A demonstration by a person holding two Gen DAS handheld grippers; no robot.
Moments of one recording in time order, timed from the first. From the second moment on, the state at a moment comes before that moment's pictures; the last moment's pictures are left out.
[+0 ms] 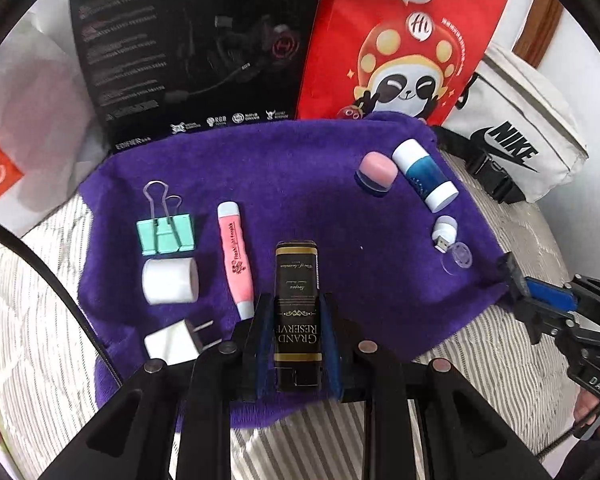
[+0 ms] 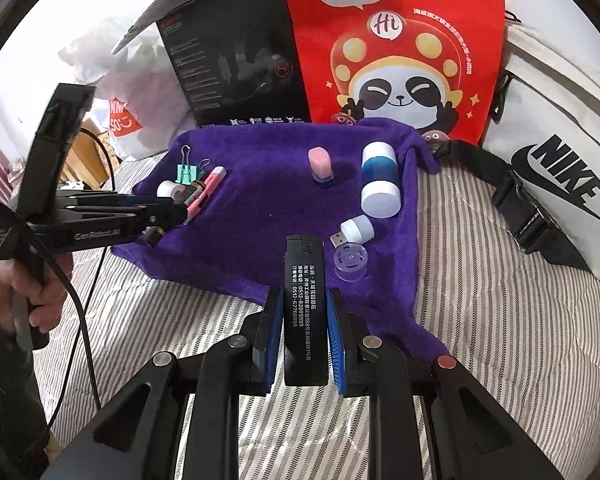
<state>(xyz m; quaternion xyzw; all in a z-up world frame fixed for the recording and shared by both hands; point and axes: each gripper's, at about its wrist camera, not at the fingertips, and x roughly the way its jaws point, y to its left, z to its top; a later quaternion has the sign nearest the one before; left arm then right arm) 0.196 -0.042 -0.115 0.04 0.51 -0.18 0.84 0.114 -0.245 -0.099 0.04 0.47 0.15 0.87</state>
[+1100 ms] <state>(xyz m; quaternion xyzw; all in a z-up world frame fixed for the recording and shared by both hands) 0.184 -0.046 -0.129 0.06 0.52 -0.17 0.83 0.127 -0.248 -0.104 0.04 0.47 0.15 0.87</state>
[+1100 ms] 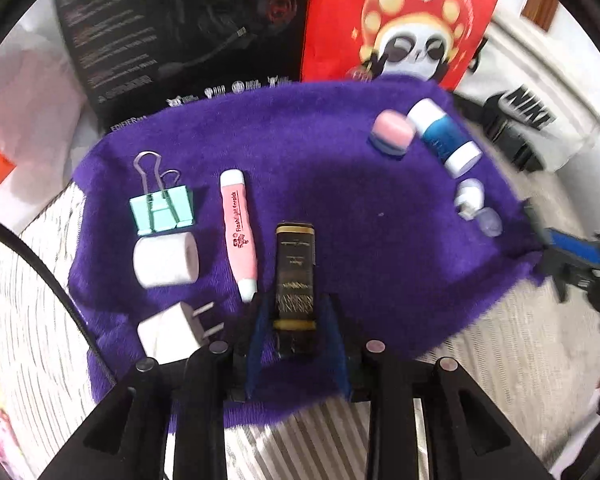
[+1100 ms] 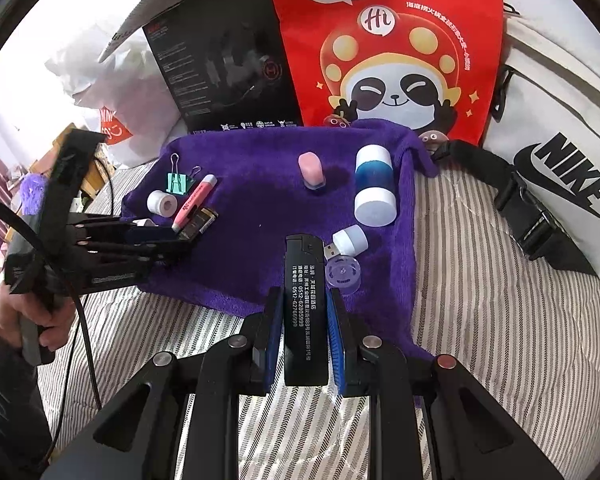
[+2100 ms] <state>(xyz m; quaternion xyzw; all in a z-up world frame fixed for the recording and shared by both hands) 0.113 0.053 -0.103 -0.05 0.46 -0.13 0.88 0.211 -0.213 -0.142 0.07 0.51 0.08 0.85</state>
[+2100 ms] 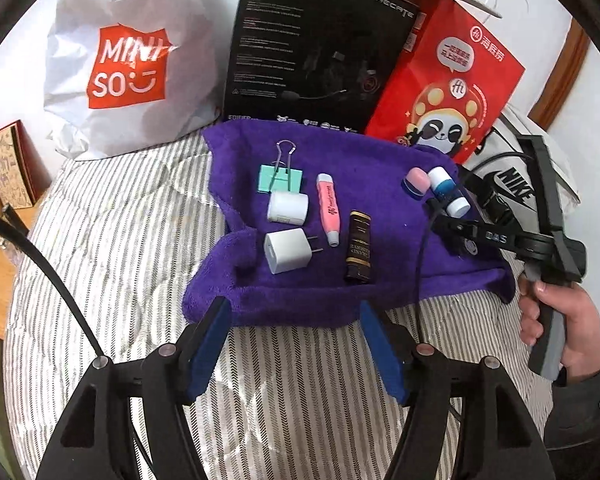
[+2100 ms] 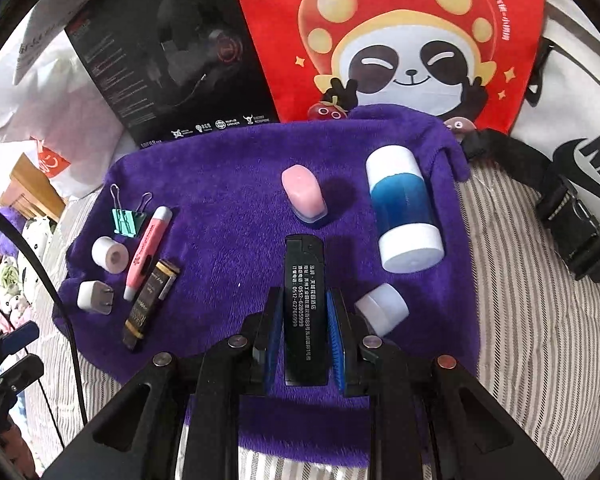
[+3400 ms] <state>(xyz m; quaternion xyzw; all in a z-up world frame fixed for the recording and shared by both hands) 0.096 0.032 -0.096 -0.02 0.47 -0.11 0.87 0.165 -0.225 -0.102 0.01 0.49 0.09 0.87</state>
